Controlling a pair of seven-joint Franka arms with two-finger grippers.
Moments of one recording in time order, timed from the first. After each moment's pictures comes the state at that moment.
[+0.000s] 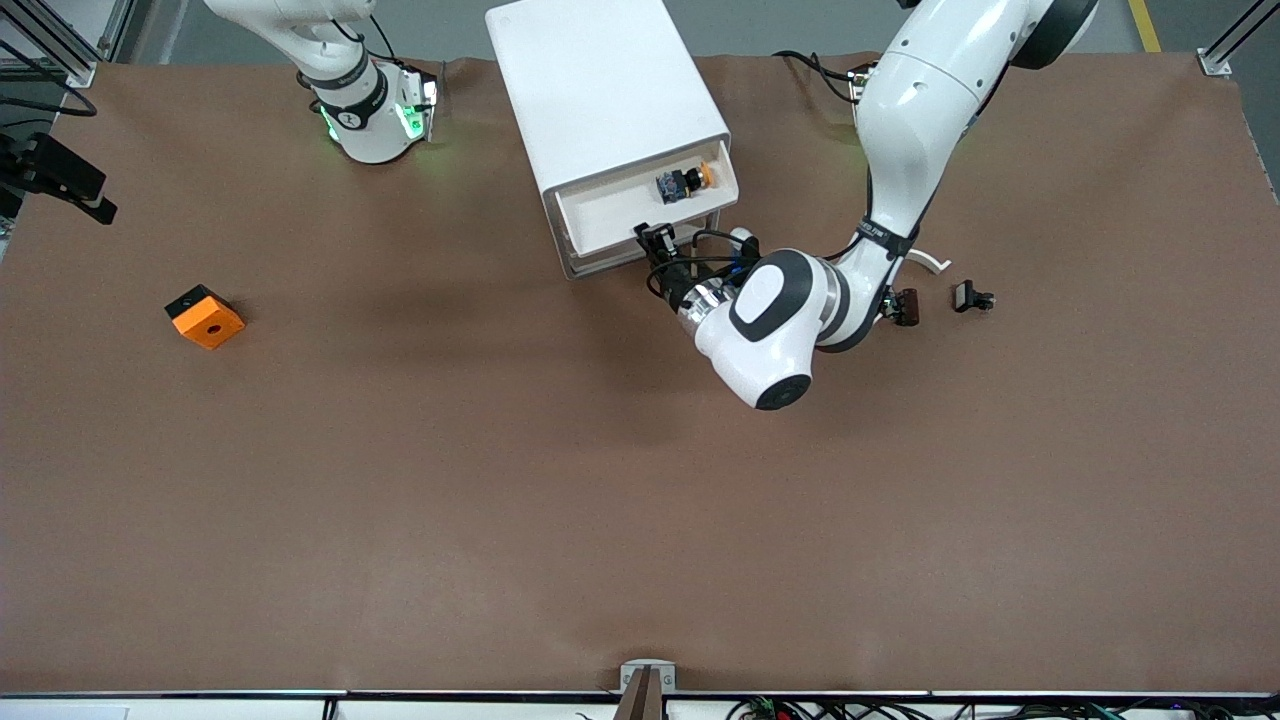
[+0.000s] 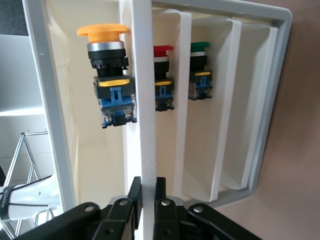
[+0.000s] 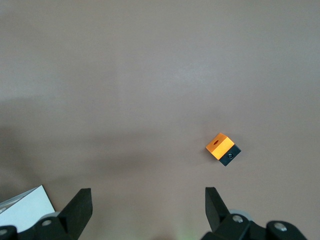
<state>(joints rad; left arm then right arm) -0.49 0.74 -0.11 -1.43 -0.94 1.47 -2.41 -0.01 -0.10 -0.03 -1.54 -0.02 1.46 0.04</state>
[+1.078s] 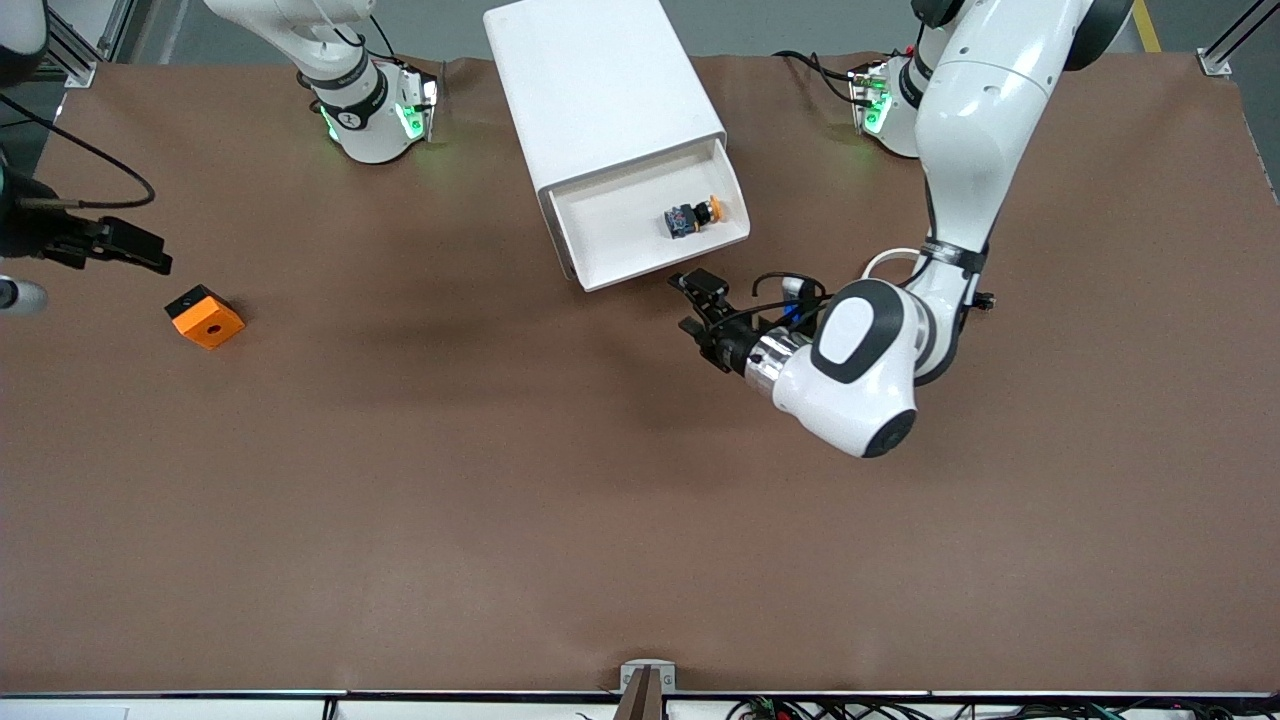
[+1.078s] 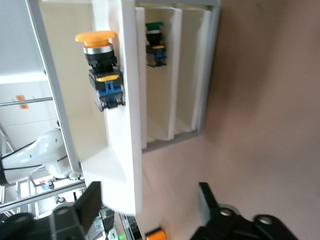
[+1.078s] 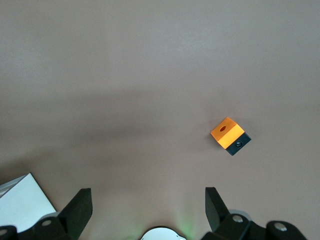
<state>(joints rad) -0.40 0.74 -0.02 -1.29 -0.93 1.50 -2.39 -0.01 0.06 -0.02 -1.55 -0.02 1.44 0.04</state>
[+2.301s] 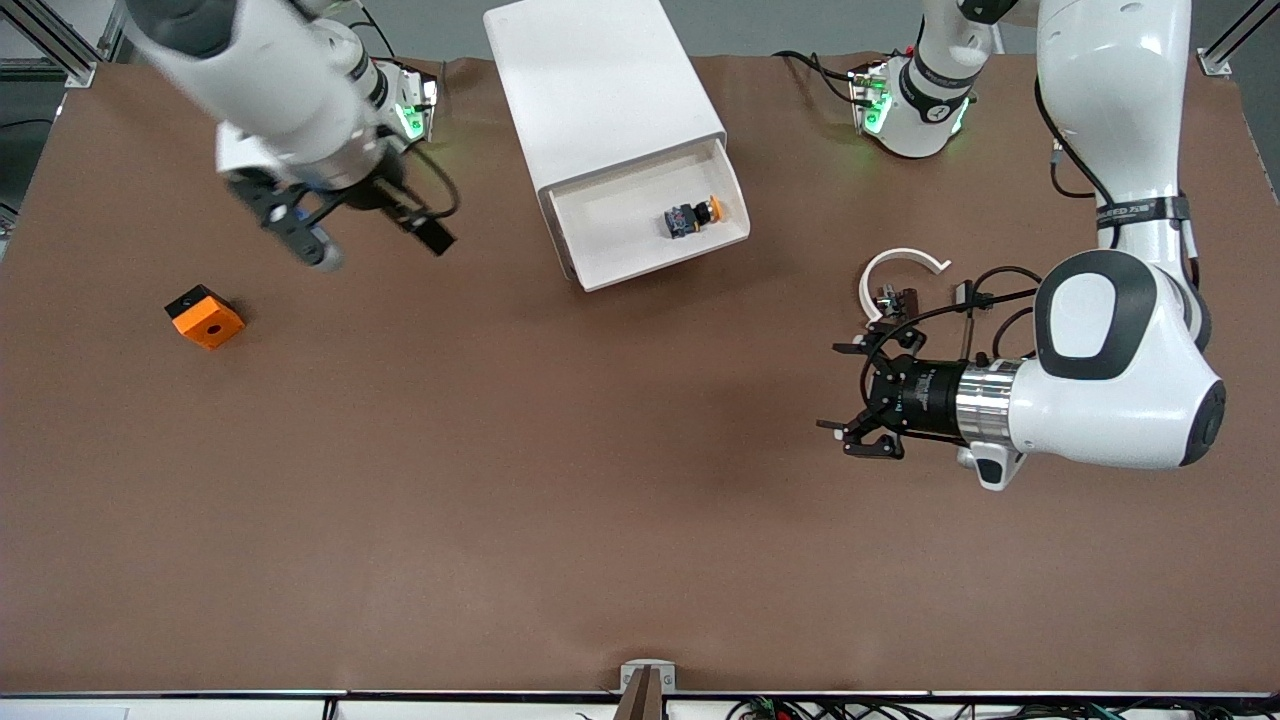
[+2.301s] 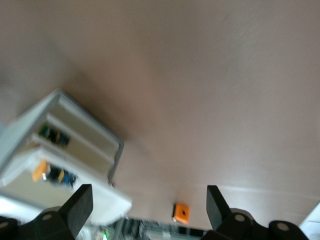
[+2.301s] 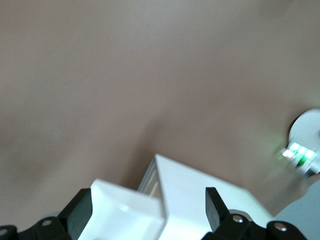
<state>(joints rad) -0.38 0.62 0.31 -1.20 -0.83 1.51 -1.37 0.57 0.10 0.00 -1.51 0.12 1.49 1.41</state>
